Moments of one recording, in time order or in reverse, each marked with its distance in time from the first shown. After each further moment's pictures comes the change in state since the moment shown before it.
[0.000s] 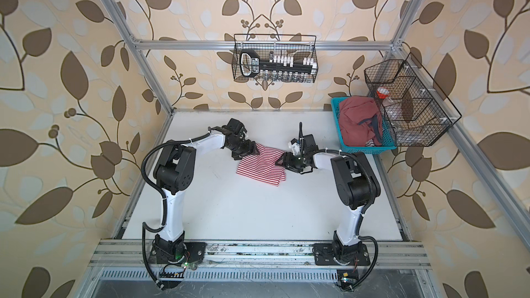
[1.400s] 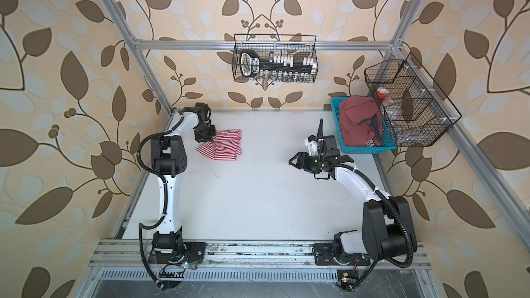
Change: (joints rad) left arm 0.406 0.335 0.653 -0.494 -0.361 0.264; right arm -0.103 -0.526 -0.165 -0.268 0.090 -0.071
